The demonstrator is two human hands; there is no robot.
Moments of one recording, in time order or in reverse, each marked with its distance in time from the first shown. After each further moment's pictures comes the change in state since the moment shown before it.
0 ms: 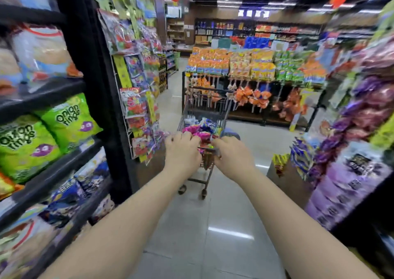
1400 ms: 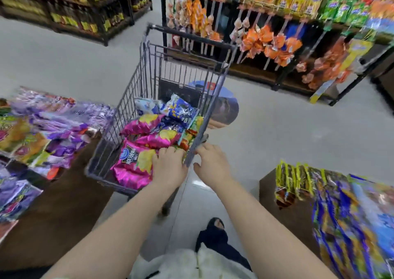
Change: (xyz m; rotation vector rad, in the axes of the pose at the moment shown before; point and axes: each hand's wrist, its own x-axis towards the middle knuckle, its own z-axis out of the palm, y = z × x) left_hand 0.497 0.073 0.598 -0.146 -0.593 -0.322; right_hand 0.459 0.439 0.452 0.244 -0.459 0.115
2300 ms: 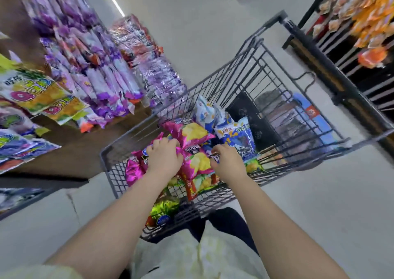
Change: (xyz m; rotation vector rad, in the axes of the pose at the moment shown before) left_hand 0.221 -0.097 0.027 -0.152 -0.064 -0.822; right_hand 0.353 0.025 0.075 0.006 -0.572 -0.427
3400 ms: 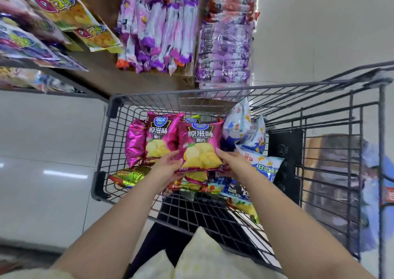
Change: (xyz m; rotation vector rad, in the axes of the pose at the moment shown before) left_hand 0.020 0.052 0.114 -1.730 0.004 -1.084; right_hand 0.182 0.076 0.017 0.710 -0.821 0.364
